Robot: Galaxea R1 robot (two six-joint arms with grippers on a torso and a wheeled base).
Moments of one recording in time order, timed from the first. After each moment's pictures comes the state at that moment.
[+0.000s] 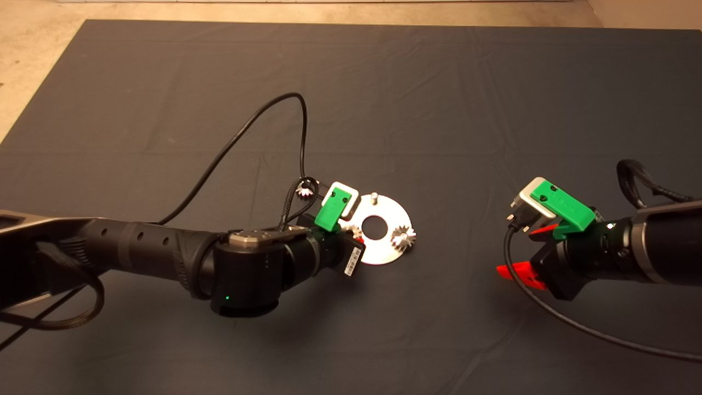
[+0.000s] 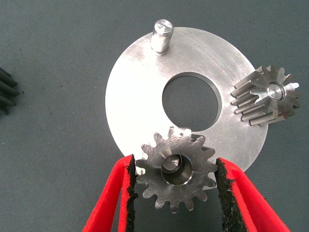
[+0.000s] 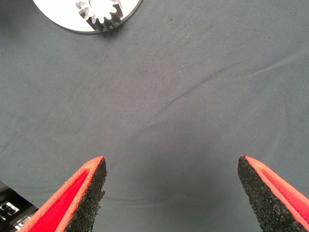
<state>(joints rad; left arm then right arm) -0.05 2.56 -0.72 1.26 1.34 -1.30 0.38 2.17 -0.37 -0.59 -1.49 1.18</state>
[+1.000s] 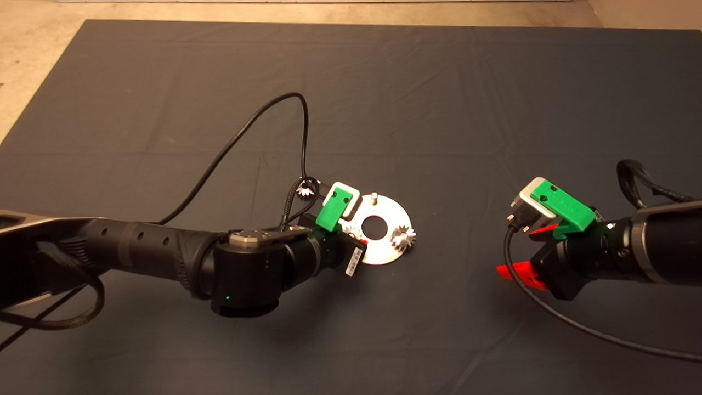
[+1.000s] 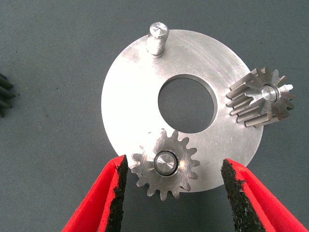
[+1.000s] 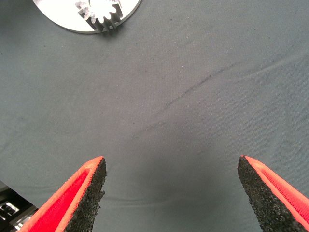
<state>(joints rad) -0.05 2.56 -0.71 1.26 1.33 -1.30 0.38 2.17 -0.37 -0.59 -1.49 1.18</state>
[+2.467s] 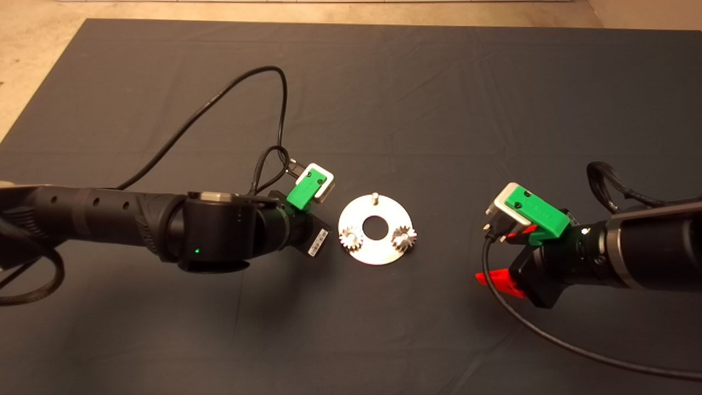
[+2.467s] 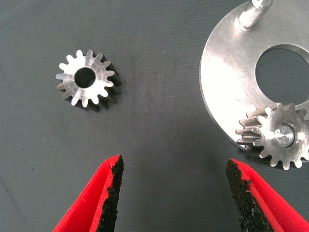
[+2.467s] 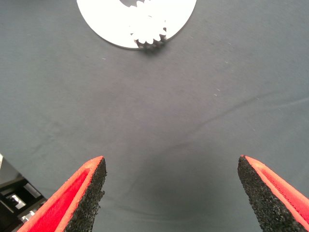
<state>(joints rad) -0.18 2.47 -0.74 1.06 1.39 -1.12 0.38 2.28 -0.37 -0.59 -1.49 1.18</state>
